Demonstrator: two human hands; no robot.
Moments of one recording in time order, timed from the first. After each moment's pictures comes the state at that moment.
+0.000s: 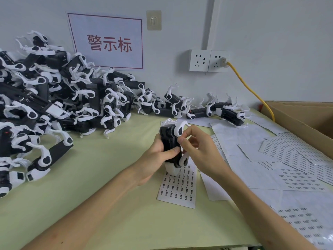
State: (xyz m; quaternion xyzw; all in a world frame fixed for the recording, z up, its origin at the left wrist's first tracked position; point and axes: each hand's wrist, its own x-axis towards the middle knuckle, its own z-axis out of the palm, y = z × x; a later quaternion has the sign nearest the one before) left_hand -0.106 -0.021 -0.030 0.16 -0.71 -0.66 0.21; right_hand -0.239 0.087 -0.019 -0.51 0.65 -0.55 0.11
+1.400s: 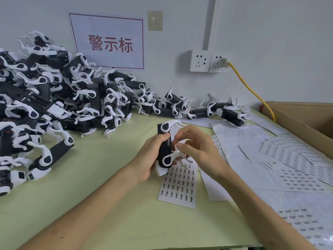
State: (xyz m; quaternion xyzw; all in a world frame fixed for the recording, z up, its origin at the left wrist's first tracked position) left_hand -0.111 -0.029 -0.022 0.23 -0.59 -0.74 0.23; right_hand -0.237 0.089 -0.016 -0.53 0.55 -0.61 0.21
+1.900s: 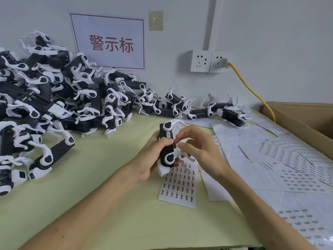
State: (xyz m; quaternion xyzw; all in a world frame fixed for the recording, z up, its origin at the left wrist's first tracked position) left_hand -0.108 -0.030 -0.024 0.18 -0.60 -0.75 0.22; right_hand -0.238 0.089 -0.016 -0.53 0.55 -0.61 0.22
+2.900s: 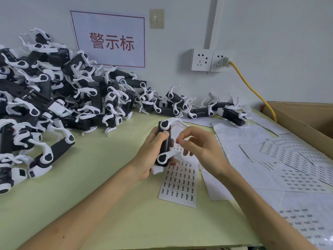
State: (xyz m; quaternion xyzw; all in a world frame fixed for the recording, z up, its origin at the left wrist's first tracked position) left_hand -0.109 -0.026 -0.021 0.21 -0.60 -0.72 0.28; right_hand -0.236 0.093 -0.010 -0.53 0.59 -0.58 0.18
